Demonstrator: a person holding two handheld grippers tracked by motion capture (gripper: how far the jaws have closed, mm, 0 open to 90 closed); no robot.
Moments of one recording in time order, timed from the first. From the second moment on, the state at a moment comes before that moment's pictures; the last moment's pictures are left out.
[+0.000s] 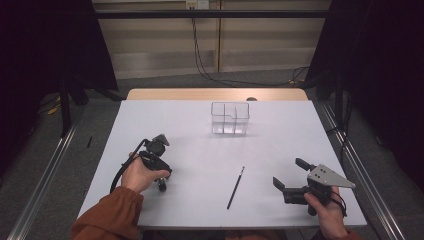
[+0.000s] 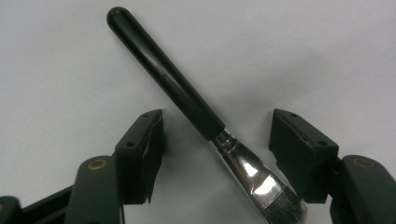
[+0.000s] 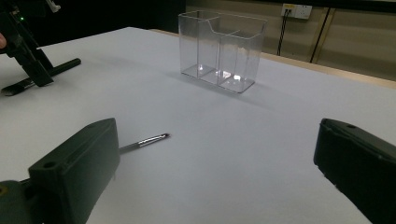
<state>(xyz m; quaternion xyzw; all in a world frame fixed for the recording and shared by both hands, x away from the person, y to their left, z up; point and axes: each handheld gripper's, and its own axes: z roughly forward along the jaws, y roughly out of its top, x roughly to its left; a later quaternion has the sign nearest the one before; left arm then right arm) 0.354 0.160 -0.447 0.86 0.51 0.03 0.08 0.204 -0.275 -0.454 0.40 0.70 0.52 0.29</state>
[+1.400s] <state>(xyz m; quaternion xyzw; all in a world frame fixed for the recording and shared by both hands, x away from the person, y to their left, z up) 0.357 0.172 -0.442 0.88 0.46 0.00 0.10 0.205 -0.275 -0.454 0.40 0.70 0.52 0.29</state>
